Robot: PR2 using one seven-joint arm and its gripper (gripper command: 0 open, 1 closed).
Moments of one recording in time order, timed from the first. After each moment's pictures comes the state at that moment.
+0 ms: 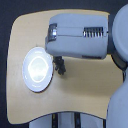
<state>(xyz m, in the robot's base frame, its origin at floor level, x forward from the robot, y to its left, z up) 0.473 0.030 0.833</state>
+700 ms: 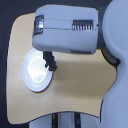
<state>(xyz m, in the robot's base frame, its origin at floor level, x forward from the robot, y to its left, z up) 0.477 0.080 0.883</state>
